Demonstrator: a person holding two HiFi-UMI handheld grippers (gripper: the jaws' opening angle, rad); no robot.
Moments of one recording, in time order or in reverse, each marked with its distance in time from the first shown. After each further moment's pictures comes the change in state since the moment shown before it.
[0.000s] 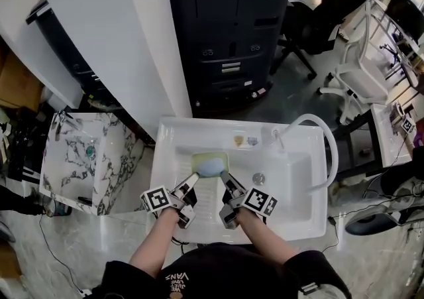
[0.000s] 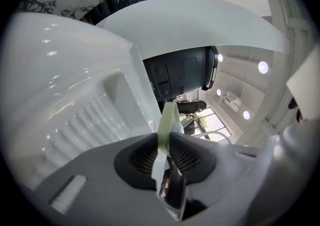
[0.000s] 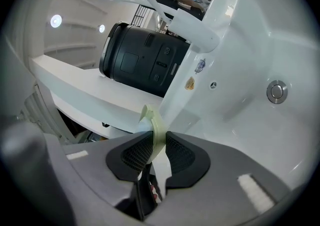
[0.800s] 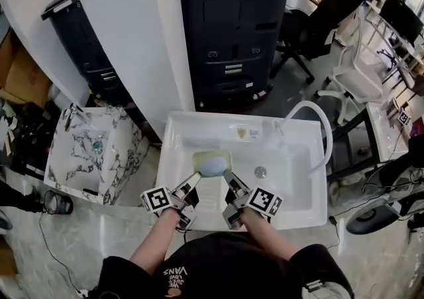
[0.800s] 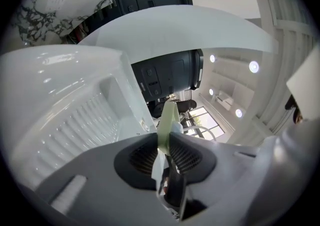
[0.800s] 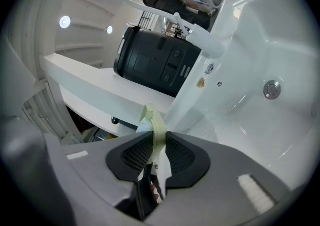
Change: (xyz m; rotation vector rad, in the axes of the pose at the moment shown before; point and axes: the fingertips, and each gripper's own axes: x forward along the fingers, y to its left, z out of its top) left arm -0.050 -0.040 -0.023 0.042 -0.006 -0.048; right arm -0.045 0.044 -0.027 -0.045 -0.013 0.060
